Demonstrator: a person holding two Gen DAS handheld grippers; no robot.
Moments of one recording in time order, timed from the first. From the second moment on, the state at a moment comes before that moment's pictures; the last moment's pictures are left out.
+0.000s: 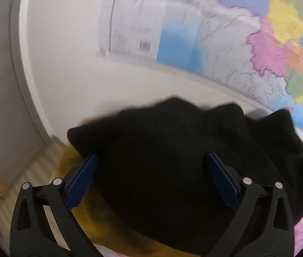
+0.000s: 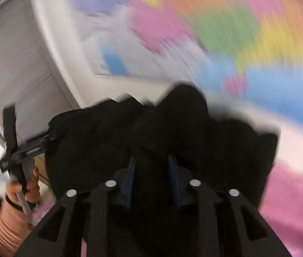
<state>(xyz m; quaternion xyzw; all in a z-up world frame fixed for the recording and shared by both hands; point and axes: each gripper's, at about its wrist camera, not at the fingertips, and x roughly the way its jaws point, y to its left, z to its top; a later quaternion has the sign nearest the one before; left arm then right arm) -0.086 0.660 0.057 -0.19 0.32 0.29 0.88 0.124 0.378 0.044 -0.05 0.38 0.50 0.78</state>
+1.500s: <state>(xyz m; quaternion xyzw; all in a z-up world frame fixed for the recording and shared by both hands) -0.188 0.372 0.065 -0.14 0.30 0.35 0.88 -0.071 0.212 0.025 -0.09 0.20 0.49 0.84</state>
